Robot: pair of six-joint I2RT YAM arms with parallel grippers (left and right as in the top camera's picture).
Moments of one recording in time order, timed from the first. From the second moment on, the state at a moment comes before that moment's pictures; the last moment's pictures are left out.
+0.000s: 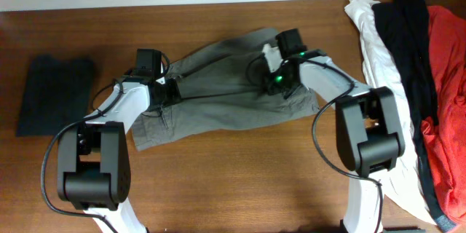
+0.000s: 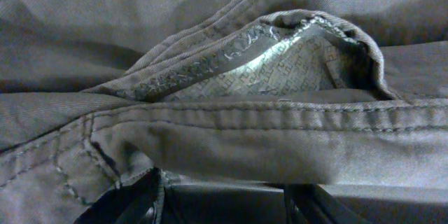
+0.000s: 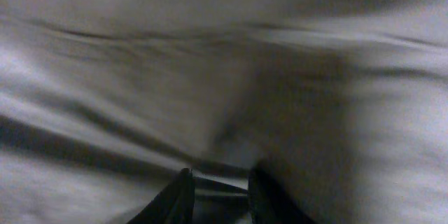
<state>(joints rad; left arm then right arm) -0.08 1.96 1.22 -0.47 0.04 -0.34 0.22 2.16 1.51 -0.59 -0.23 -0.04</state>
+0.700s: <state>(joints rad) -0.09 1.97 1.26 -0.73 0.03 -0.26 0.09 2.16 1.55 -1.06 -0.20 0.04</state>
